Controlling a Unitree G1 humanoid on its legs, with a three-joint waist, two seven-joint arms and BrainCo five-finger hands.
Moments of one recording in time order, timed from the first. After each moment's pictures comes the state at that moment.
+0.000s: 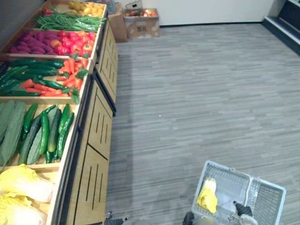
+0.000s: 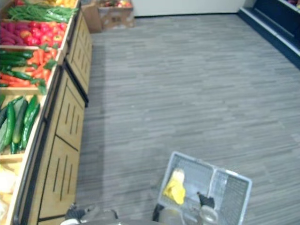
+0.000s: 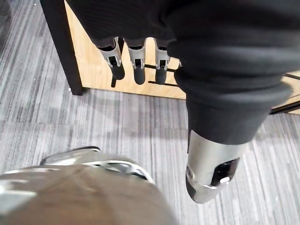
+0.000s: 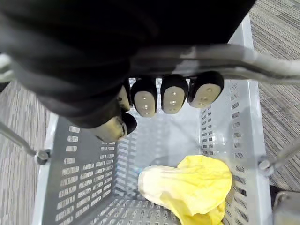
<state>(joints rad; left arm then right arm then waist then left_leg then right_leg) 0.17 0.04 0.32 0.95 0.13 -0.08 0.23 0.00 -0.09 -0.47 1.00 -0.07 -0.09 -0.19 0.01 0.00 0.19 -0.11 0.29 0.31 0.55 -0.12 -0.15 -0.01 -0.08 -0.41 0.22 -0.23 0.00</state>
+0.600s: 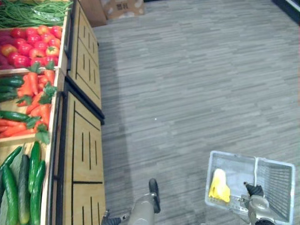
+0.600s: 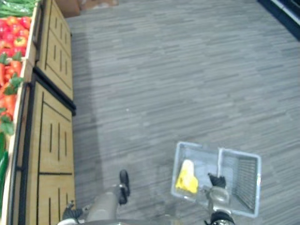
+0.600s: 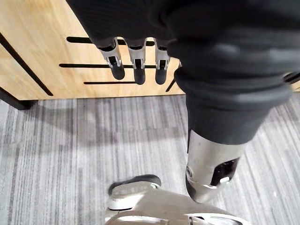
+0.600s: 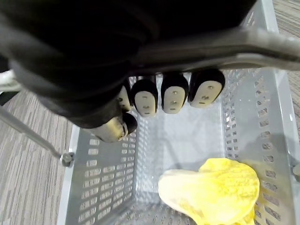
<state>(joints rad) 0.19 0.05 0.32 0.91 0.15 -0.08 0.22 -0.11 -0.21 -0.42 0.99 -0.10 -0.07 -0.19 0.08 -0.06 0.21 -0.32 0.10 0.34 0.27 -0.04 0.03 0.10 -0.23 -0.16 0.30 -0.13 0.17</state>
